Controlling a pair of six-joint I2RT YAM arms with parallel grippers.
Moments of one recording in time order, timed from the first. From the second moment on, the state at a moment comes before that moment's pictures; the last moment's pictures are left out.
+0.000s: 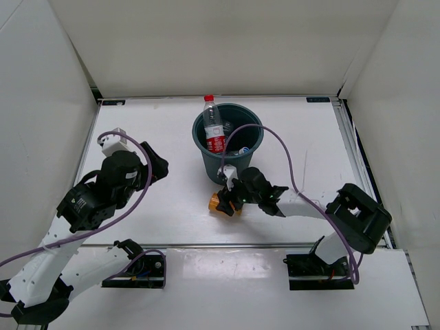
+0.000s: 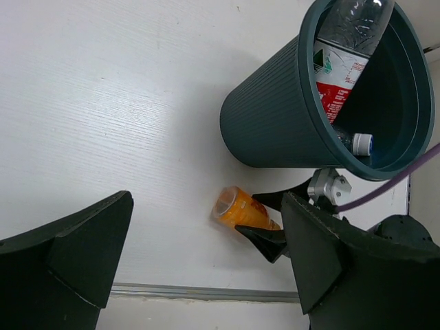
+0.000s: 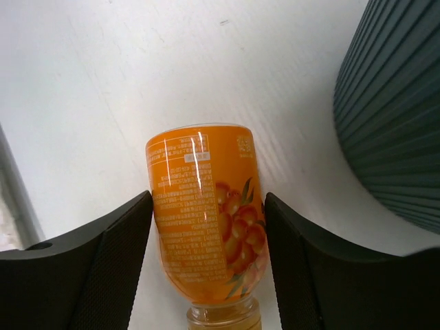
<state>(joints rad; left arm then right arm) -0.71 0.81 1.25 -1.03 -0.51 -0.87 0.90 1.51 0.60 0.33 -0.28 0.00</state>
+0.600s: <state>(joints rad) -0.71 0.79 1.25 -1.03 -0.48 -0.87 0.93 1.56 0.72 0.15 -0.29 0.23</state>
